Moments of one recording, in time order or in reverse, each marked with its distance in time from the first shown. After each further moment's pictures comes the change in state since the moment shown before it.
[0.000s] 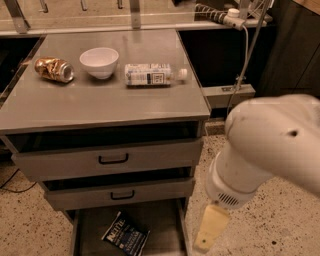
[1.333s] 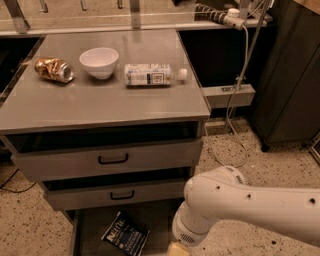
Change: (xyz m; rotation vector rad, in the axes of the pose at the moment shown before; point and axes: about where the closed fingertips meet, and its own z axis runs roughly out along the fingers) arm -0.013 0.047 0.193 -0.183 -0.042 0.041
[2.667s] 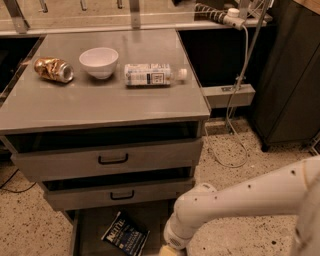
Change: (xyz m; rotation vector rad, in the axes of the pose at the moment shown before) arm 0.004 -0.044 0.133 -0.039 -0.017 0.048
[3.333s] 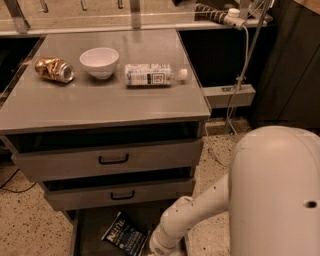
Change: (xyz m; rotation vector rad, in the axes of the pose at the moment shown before) arm -0.024 0.010 0.096 -0.079 -0.032 0.018
